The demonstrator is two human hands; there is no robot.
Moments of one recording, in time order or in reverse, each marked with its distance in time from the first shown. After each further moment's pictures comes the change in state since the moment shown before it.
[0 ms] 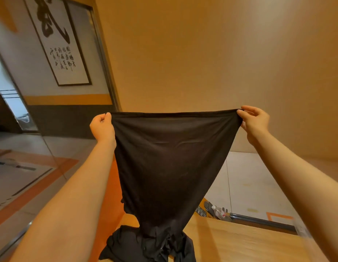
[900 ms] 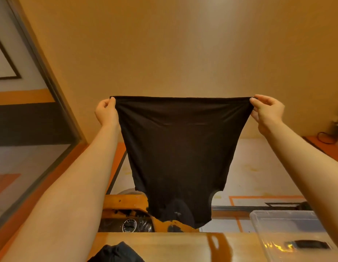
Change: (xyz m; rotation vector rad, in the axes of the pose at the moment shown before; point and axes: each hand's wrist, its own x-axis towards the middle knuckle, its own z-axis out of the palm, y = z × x) left_hand -0.039 -0.042 0.278 -0.108 -0.301 -0.199; right_hand 0.160 0.001 -0.157 -0.022 0.243 0.012
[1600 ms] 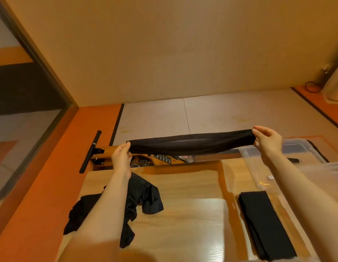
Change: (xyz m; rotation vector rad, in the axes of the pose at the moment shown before) left_hand -0.203 -0.183 -0.194 0.078 -0.155 -0.514; right_hand -0.221 0.154 -0.160 -0.276 0.098 0.294
